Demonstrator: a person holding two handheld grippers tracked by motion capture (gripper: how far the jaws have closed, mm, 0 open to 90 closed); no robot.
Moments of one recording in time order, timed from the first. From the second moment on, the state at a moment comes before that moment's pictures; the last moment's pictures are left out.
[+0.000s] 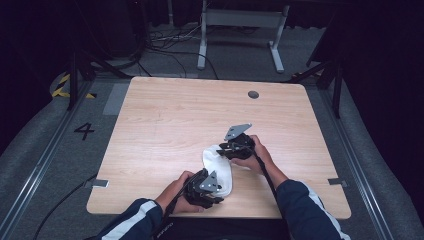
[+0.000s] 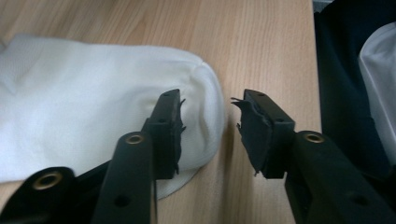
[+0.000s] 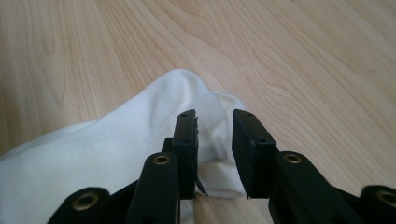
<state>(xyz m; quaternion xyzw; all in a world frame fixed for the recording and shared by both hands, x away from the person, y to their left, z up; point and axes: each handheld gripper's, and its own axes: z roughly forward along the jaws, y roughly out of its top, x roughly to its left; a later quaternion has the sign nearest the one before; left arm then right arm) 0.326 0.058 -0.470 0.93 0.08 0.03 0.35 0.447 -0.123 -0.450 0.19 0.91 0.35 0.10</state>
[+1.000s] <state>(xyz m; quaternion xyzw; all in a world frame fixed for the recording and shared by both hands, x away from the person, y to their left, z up) 0.328 0.084 -0.445 0.93 0.06 0.08 0.35 0.442 -0.140 -0.435 0.21 0.89 0.37 0.13</state>
